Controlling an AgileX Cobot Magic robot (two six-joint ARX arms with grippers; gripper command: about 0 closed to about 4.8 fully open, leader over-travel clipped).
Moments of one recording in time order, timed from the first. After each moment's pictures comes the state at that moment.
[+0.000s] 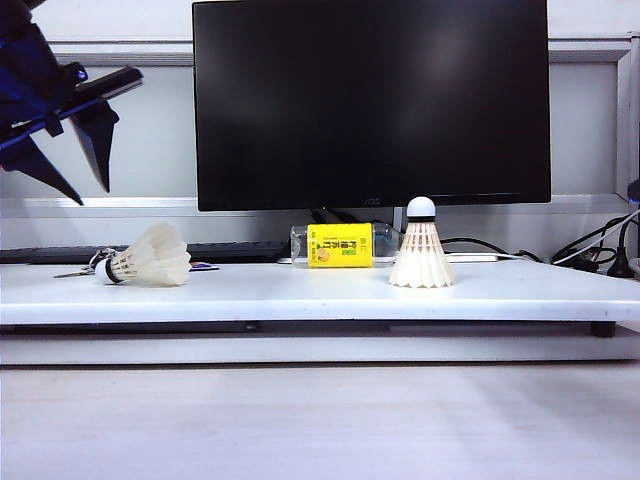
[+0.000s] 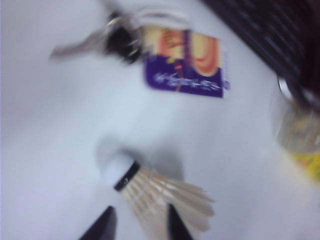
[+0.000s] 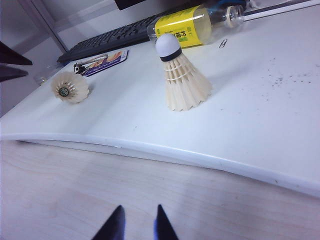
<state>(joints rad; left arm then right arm) -0.29 1.38 1.00 -0.36 -0.09 -0.96 0.18 0.00 0.01 -0.15 -0.42 0.34</state>
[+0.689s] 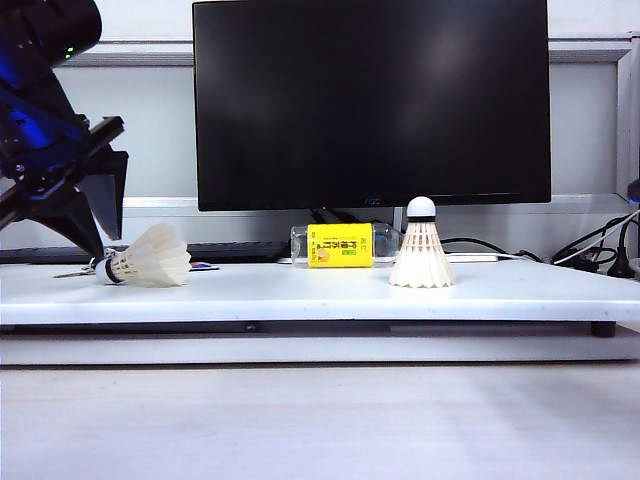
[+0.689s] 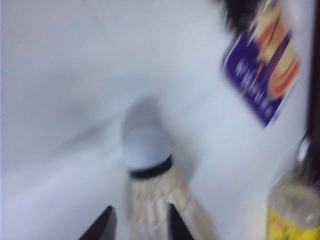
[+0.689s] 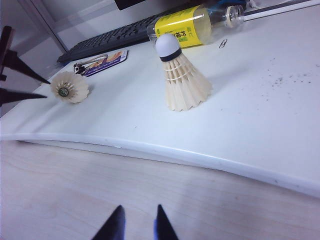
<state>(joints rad) -0.28 1.50 1.00 -0.36 -0.03 -1.55 0.18 0.00 0.01 -0.15 -0.42 0.34</state>
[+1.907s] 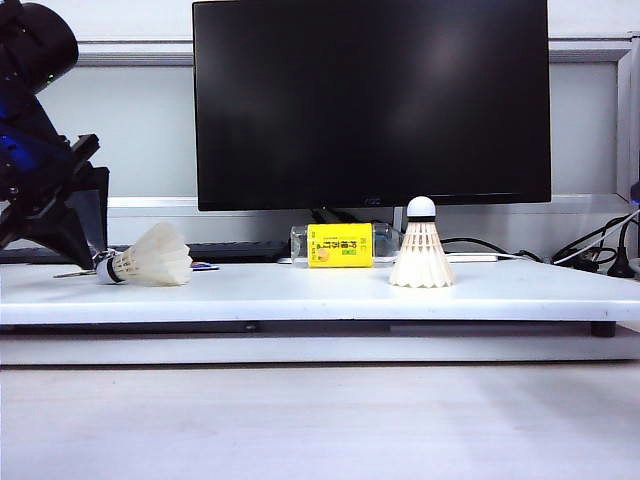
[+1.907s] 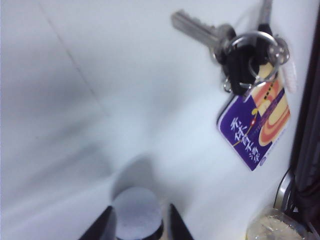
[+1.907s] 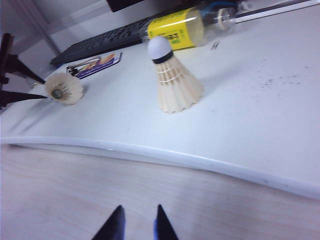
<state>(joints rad) -0.18 1.57 1.00 -0.26 0.06 -1.58 0.18 0.00 0.01 -0.15 -0.39 0.34</state>
